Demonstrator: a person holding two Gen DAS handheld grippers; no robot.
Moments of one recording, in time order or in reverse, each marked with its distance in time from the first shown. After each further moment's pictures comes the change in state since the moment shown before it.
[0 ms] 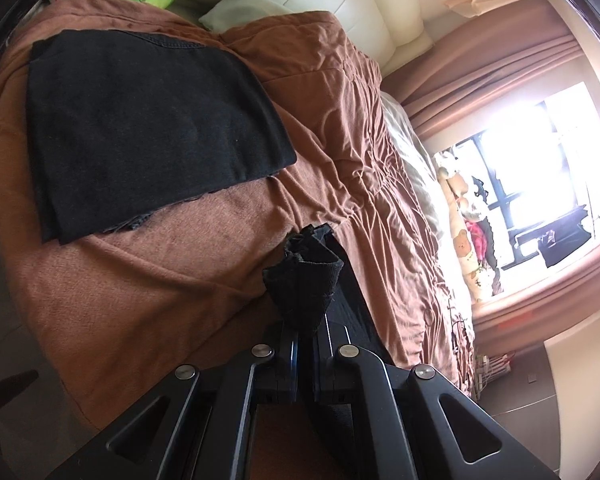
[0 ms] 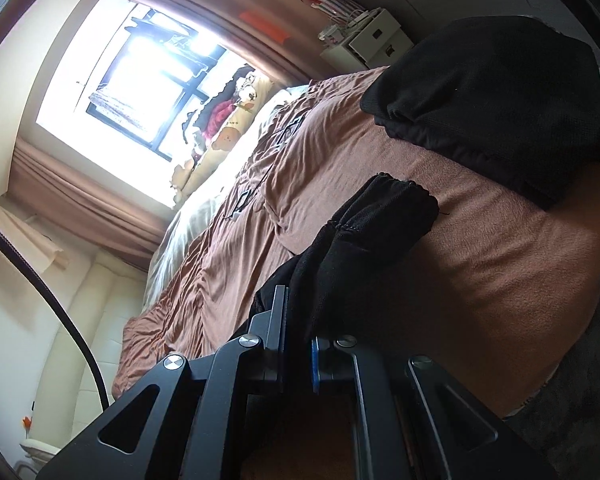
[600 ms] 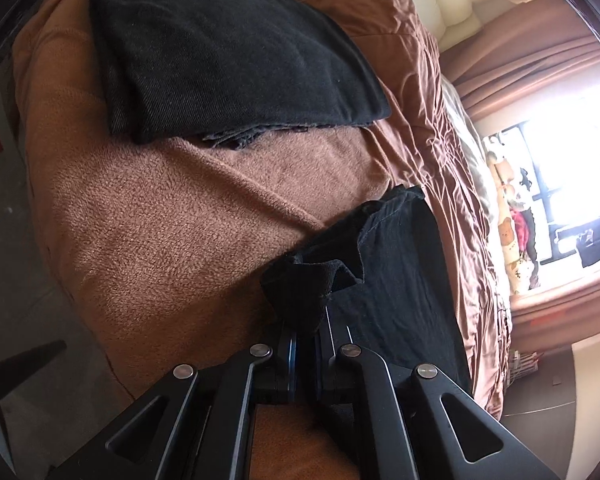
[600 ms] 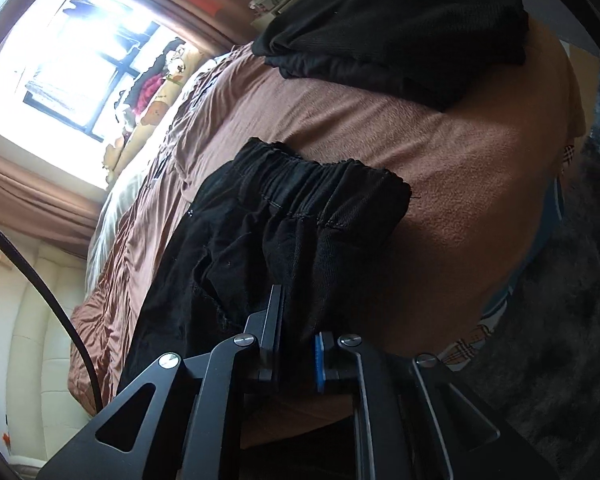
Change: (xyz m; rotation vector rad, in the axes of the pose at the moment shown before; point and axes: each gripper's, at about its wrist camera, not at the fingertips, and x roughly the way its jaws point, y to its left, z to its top) left arm 0.032 0.069 -0.030 -0.057 0.093 0.146; right arm 0.000 -0.047 -0.042 0.078 0.116 -0.238
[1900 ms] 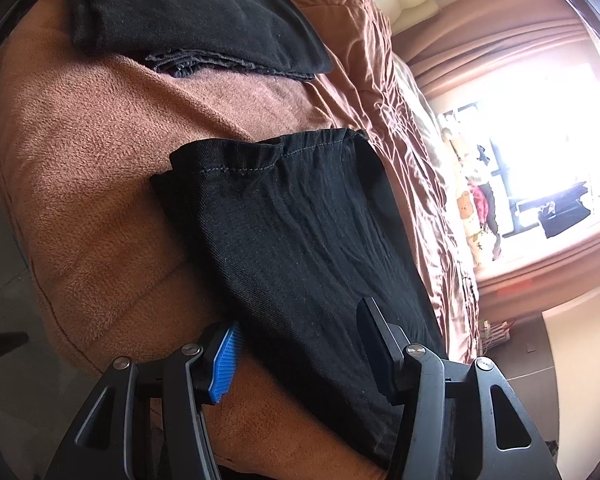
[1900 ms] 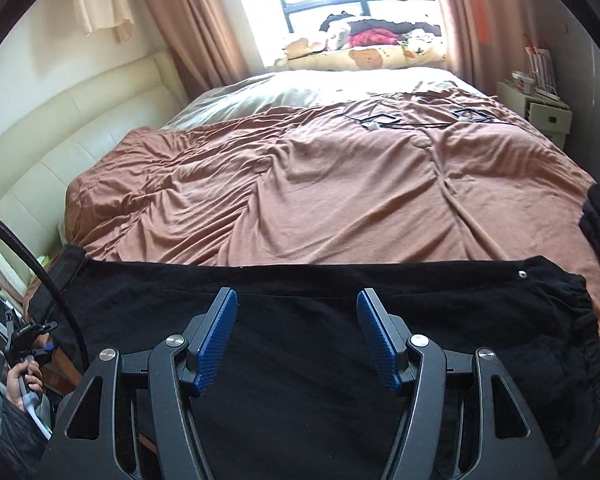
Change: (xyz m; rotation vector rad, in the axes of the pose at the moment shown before) left arm 0.002 -0.019 -0.051 0.067 0.037 -0.169; right arm 0.013 0.302 -0.128 -0.897 0.051 0.150
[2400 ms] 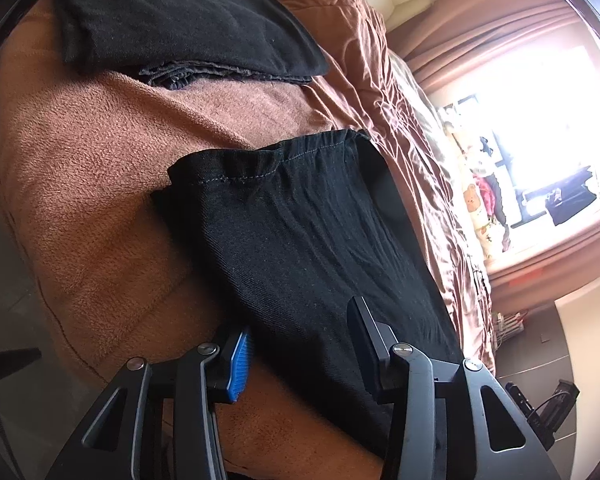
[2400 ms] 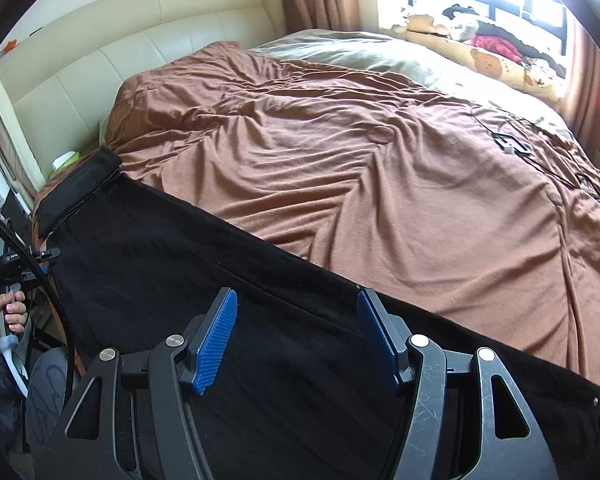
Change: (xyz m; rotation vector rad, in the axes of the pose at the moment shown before) left arm -0.001 -0.001 0.000 0.054 -0.008 0.041; right arm 0.137 0.100 0.061 -0.351 0.178 0.141
